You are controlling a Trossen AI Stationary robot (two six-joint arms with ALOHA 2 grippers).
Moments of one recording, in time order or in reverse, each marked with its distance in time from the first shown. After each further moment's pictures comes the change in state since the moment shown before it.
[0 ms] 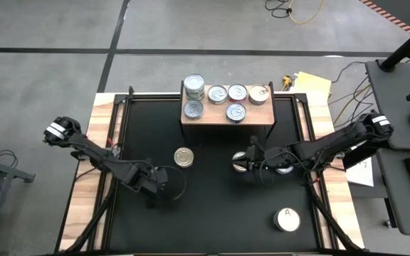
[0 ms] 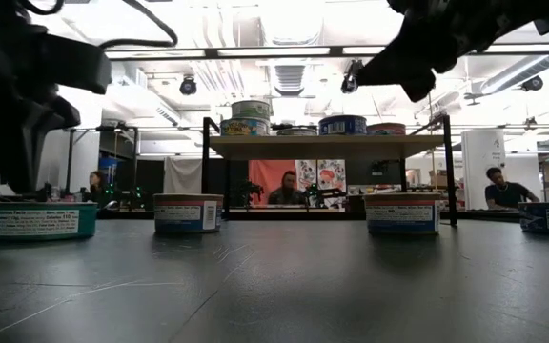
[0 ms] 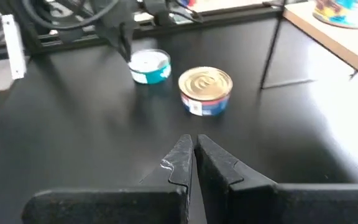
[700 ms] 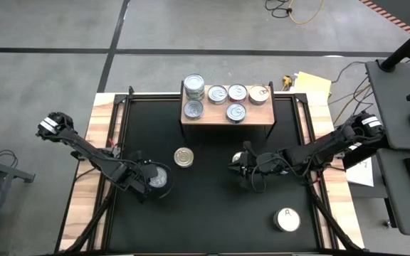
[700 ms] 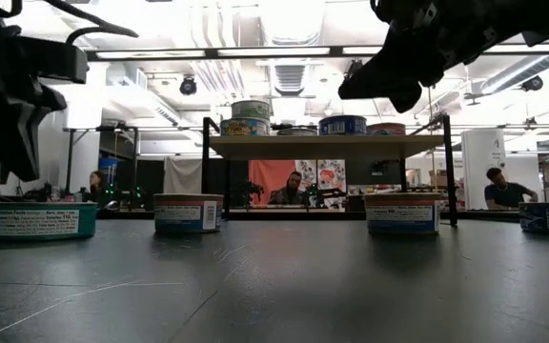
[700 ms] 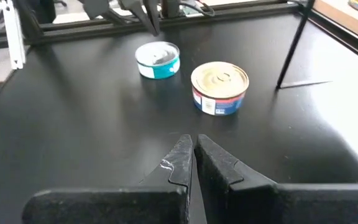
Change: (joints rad) left arm -0.071 -0.142 -0.085 -0.145 -0.206 -0.066; right arm 0.023 0.148 0.020 0.121 0.000 -0.023
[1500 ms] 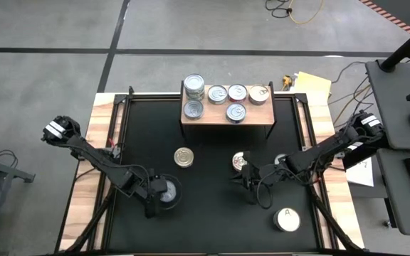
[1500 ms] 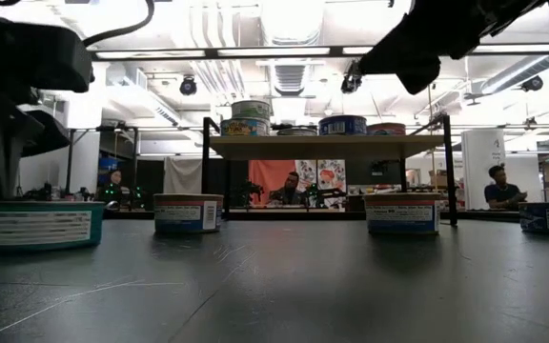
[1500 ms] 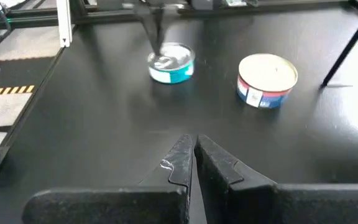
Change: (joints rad) left arm -0.028 0.124 -0.045 0.491 0.228 0.018; right arm 0.126 -0.004 0.075 -0.135 0.000 0.023
